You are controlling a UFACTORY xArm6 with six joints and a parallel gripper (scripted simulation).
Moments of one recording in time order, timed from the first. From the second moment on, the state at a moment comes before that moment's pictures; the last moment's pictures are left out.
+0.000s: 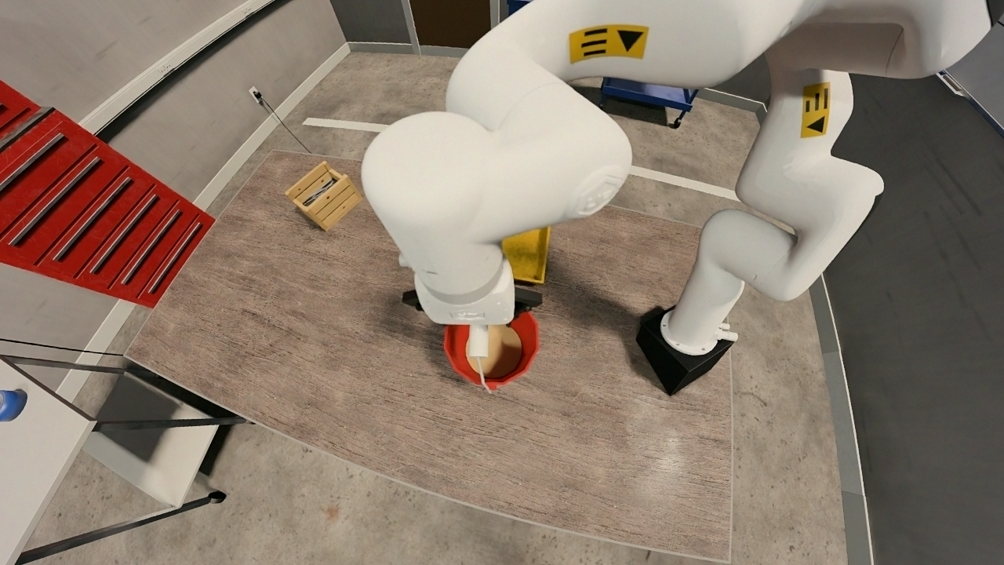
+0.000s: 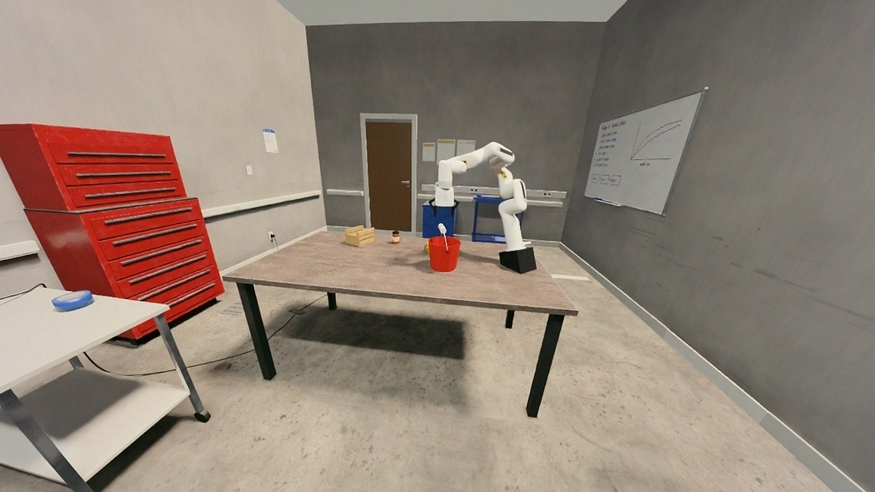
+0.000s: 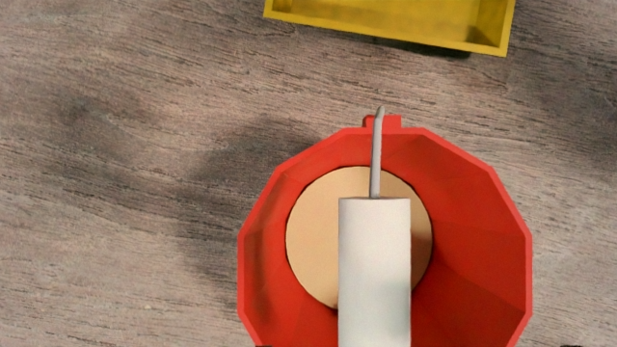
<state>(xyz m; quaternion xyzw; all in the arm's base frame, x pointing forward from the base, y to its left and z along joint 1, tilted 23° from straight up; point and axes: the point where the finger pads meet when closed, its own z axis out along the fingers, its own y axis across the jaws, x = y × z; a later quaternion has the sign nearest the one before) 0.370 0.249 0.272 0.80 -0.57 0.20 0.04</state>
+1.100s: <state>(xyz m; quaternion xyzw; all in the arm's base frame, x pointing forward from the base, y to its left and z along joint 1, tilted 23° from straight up) 0.377 0.244 0.264 0.80 -0.57 0.20 0.03</state>
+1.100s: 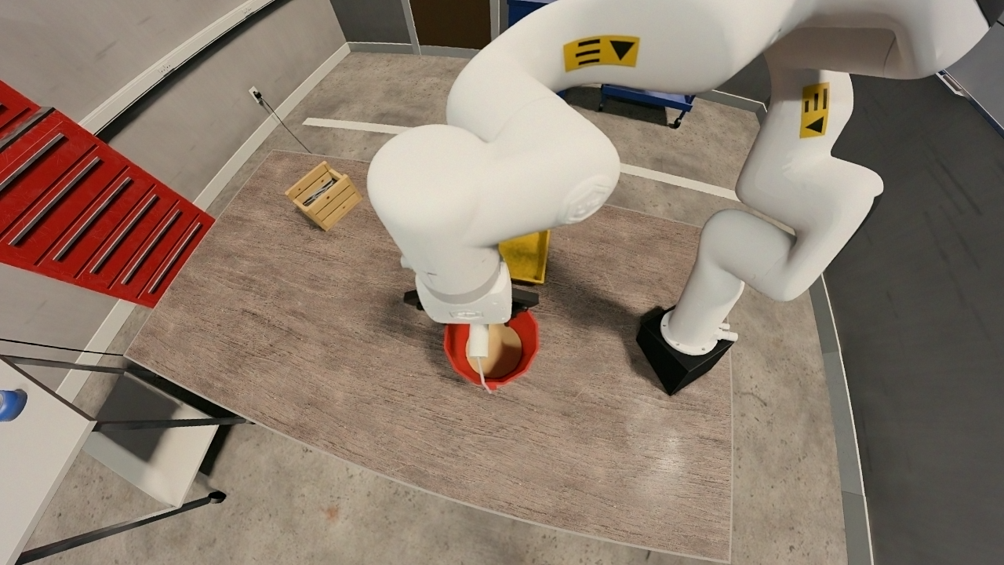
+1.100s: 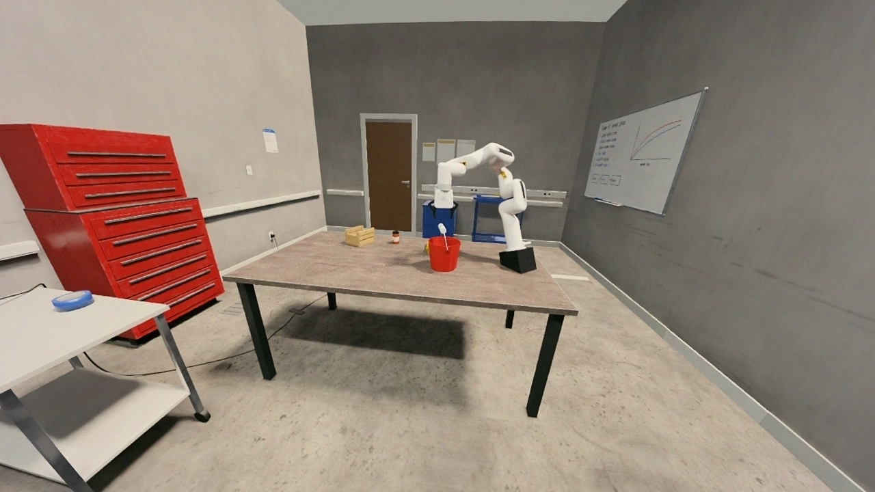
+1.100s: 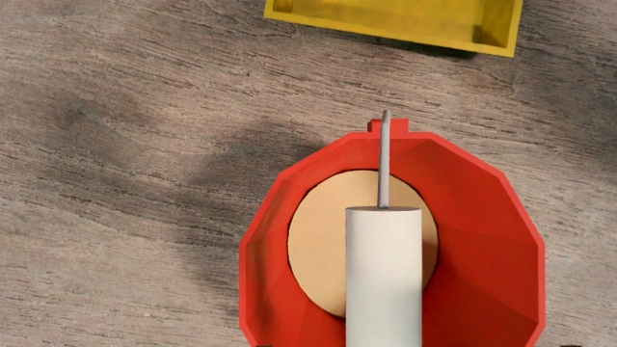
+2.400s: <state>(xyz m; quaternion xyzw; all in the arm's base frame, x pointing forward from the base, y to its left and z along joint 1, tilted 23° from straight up) 0.395 0.226 0.203 0.80 -0.57 0.20 0.04</state>
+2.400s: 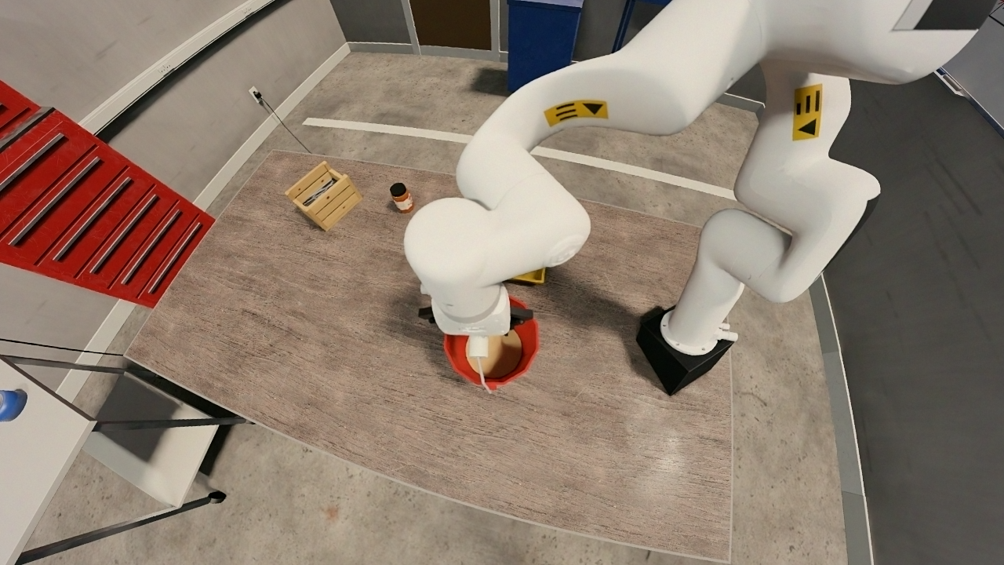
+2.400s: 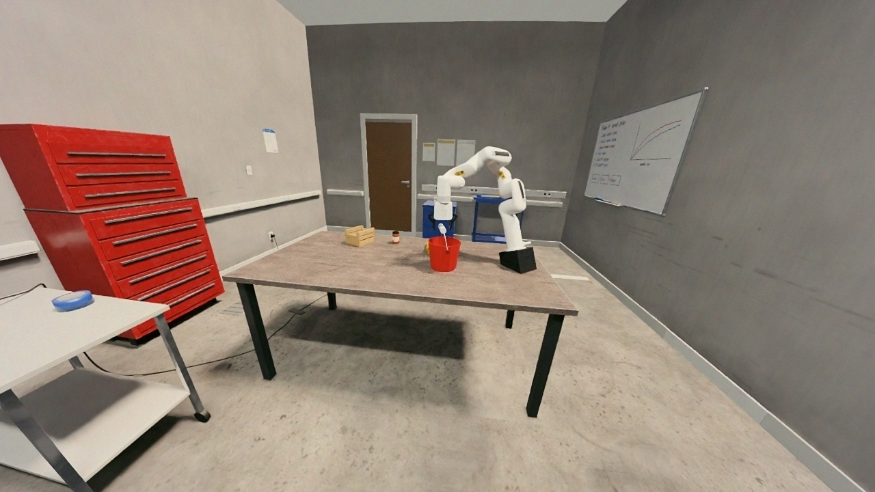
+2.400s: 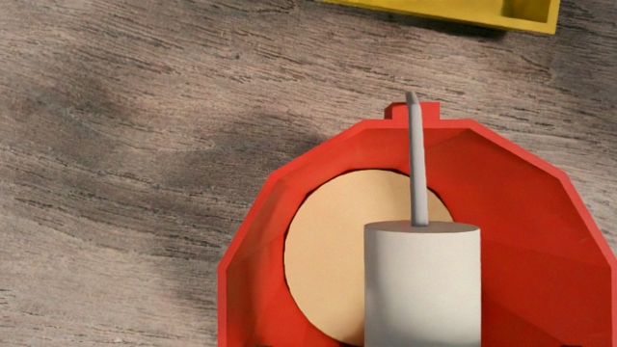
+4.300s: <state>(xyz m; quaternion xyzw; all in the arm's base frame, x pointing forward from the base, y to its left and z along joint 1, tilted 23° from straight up) 0.395 0.226 0.201 0.80 -0.57 0.20 0.04</state>
